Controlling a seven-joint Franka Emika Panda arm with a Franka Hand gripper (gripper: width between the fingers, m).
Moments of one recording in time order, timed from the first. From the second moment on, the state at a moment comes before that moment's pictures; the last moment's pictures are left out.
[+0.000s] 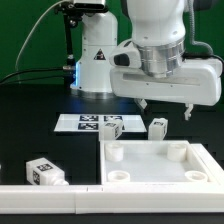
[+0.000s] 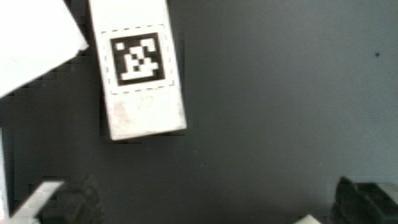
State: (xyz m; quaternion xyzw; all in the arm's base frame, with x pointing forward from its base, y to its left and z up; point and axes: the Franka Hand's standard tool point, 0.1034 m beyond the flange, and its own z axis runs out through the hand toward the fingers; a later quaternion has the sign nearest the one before) arm 0.452 0.105 0.056 -0.95 0.25 0.19 0.07
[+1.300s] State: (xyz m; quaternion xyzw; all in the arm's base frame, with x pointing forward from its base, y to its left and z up) arm 0.447 0.098 0.029 -0.85 0.12 0.49 0.16
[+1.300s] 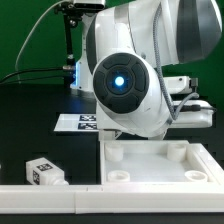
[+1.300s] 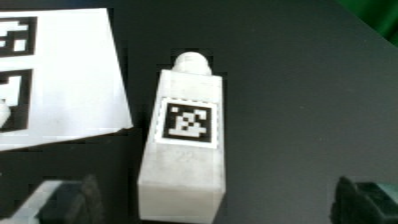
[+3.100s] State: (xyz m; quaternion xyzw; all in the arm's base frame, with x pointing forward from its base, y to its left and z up) arm 0.453 0.116 0.078 -0.88 0.17 0.43 0.11
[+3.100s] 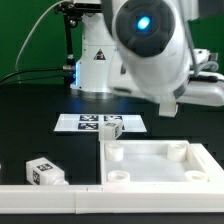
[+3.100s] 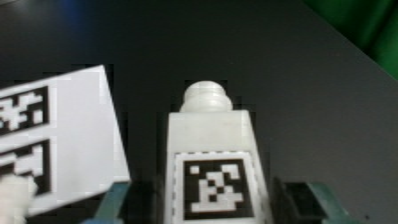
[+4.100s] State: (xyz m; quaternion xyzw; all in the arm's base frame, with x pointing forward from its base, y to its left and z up) arm 0.562 0.113 0.133 -0.98 0.11 0.14 0.12
